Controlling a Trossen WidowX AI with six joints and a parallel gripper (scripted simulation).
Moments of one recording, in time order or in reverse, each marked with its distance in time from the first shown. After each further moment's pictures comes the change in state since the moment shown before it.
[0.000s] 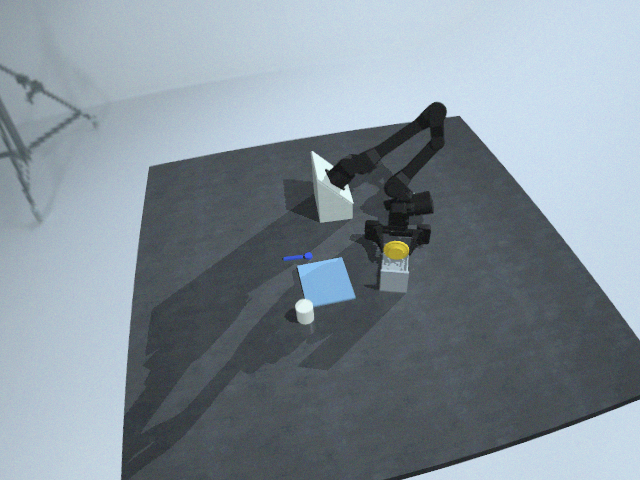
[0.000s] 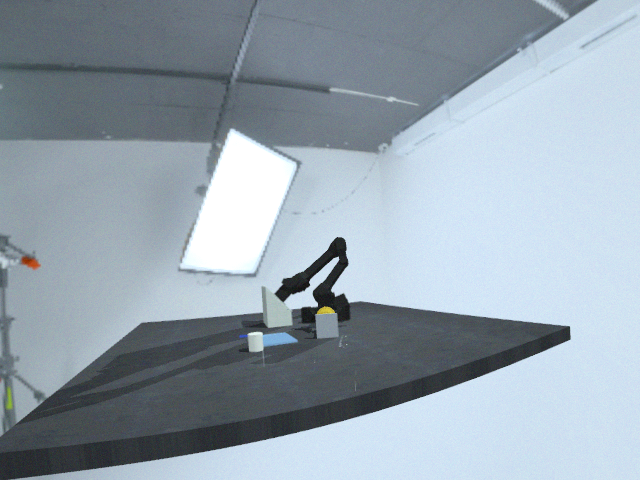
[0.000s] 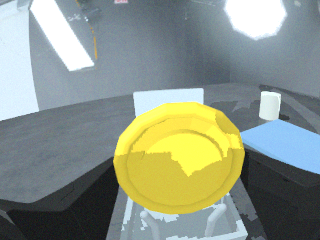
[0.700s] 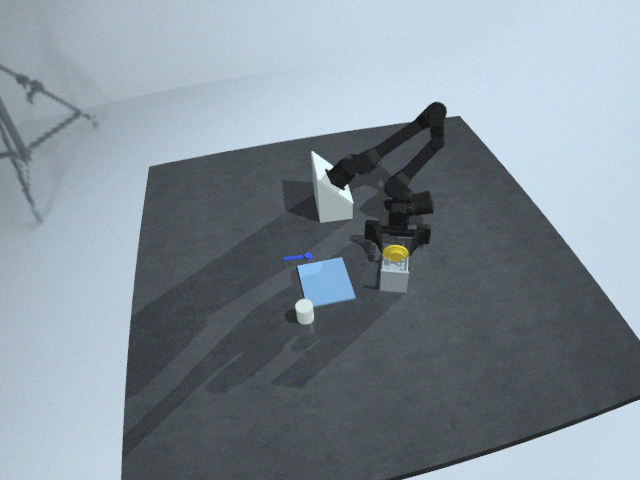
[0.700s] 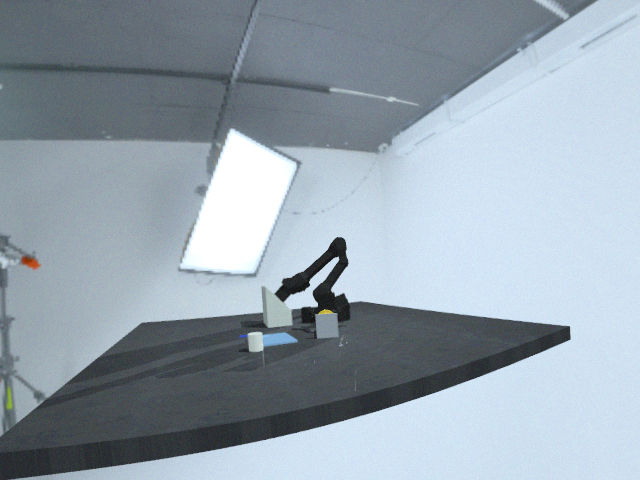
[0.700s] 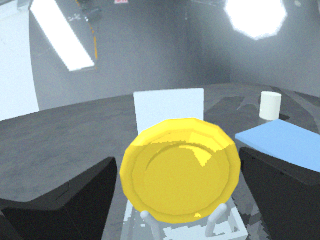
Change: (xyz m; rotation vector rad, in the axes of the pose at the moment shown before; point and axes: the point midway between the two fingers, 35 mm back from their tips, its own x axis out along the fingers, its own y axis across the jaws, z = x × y) arm 0.000 0.000 0.000 0.000 0.001 0.000
